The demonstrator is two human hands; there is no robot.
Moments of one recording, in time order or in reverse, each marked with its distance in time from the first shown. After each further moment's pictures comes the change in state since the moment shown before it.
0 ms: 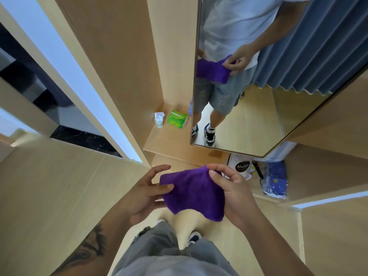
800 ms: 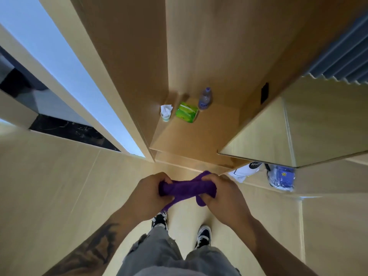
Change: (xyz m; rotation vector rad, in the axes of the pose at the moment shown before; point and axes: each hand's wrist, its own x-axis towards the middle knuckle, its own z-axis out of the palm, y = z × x) left_hand 0.094 0.090 -0.141 0.984 0.093 0.182; right_hand 0.126 0.038 0.124 -1.276 -0.024 -0.138
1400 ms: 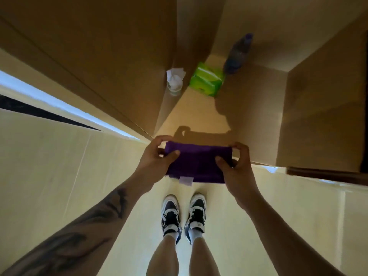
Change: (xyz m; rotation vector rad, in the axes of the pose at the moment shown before) left_hand 0.278 -0.159 0.014 -0.580 0.110 -0.306; right_hand 0.251 0.078 0.155 0.759 0.185 0.412
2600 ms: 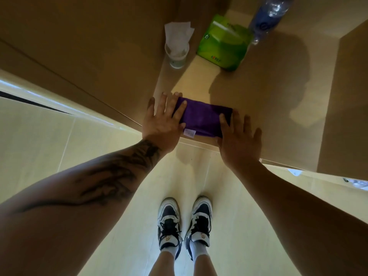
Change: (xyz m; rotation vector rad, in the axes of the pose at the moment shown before) left_hand 0.208 -0.098 0.022 1.677 0.154 0.574; right_hand 0.185 0.108 0.059 -1.468 0.019 -0.391
